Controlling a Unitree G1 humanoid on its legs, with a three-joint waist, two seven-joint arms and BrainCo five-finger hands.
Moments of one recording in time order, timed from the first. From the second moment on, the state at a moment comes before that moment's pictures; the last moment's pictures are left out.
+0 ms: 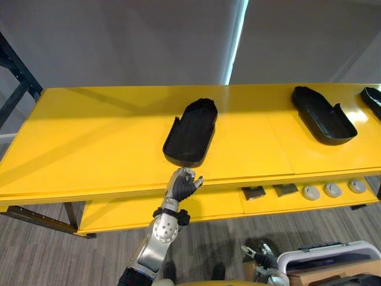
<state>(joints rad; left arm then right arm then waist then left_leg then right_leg) 0.02 0.10 -0.36 0.07 0.48 -0.11 0.18 0.17 0.03 -0.19 0.81 0.17 -0.11 -0.06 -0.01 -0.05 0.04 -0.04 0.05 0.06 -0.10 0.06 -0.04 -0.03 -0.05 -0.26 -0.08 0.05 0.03</state>
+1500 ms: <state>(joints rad) -0.37 0.10 -0.34 0.36 0.44 -0.05 0.29 0.09 0.03 -0.20 0.82 0.16 -0.10 -0.06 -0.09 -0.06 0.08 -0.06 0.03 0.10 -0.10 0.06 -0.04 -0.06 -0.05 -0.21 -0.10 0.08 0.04</state>
